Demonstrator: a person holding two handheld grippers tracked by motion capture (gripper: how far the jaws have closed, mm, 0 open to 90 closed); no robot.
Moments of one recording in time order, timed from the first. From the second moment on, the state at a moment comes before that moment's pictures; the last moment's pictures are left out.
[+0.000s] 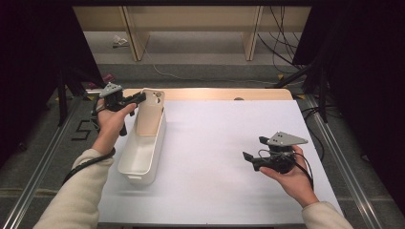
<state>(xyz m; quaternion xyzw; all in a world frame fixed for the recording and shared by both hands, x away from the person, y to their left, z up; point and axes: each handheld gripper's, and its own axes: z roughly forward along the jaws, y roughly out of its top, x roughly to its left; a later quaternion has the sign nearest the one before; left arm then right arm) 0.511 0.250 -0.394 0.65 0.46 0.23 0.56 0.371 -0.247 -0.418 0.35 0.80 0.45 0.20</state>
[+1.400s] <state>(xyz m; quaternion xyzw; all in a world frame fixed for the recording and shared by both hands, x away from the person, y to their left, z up) 0.520 0.252 -0.410 0.67 0.50 0.25 0.49 0.371 -0.247 -0.418 0.35 0.80 0.45 0.20</state>
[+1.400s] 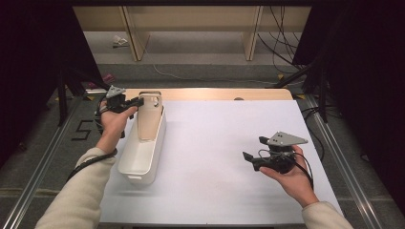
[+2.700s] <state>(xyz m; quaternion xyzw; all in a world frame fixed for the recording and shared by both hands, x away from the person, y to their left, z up) 0.458 0.241 -0.381 0.70 0.46 0.24 0.49 0.372 -0.249 -0.418 0.35 0.79 0.46 0.21</state>
